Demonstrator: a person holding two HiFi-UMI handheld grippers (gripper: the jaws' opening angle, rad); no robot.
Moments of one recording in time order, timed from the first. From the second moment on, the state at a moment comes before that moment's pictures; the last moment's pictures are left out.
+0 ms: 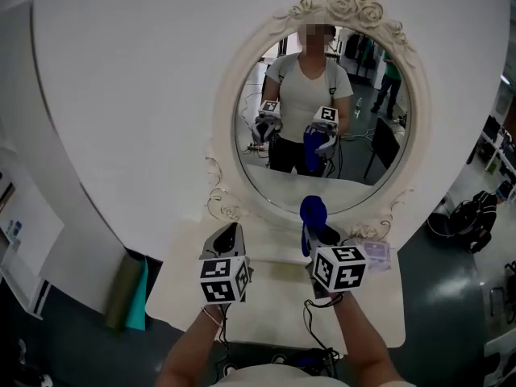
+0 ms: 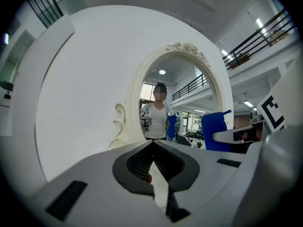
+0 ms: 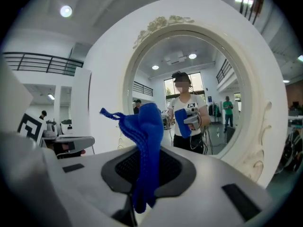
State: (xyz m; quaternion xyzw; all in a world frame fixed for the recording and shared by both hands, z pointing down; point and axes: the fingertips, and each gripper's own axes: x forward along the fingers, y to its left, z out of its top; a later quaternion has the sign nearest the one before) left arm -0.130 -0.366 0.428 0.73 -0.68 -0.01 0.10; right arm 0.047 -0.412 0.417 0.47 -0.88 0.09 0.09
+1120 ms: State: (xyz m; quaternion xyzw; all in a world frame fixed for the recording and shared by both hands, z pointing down) left arm -0.193 -0.456 0.161 0.73 -0.68 -0.05 -0.04; right arm -0.064 -0.516 0.093 0.54 -0.71 -0.35 0.28
